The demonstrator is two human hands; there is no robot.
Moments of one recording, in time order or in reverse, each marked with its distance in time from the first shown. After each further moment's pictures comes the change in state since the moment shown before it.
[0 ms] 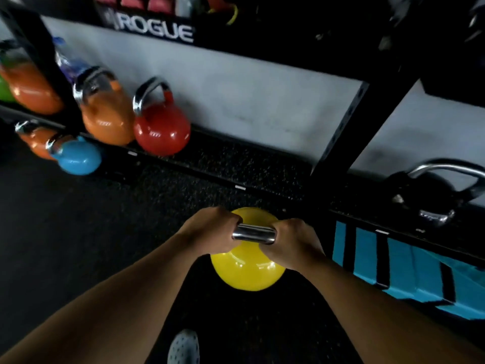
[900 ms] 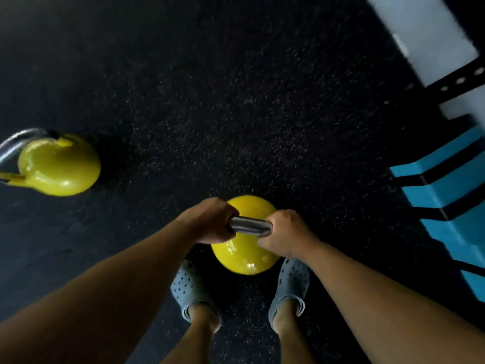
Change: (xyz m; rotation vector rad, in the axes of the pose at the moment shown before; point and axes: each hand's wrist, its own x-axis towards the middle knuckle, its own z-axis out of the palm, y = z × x) left_hand -0.415 0.249 0.333 -0.646 -0.337 -0.705; right_hand -0.373 0.046 0.260 -0.006 -0.911 -0.354
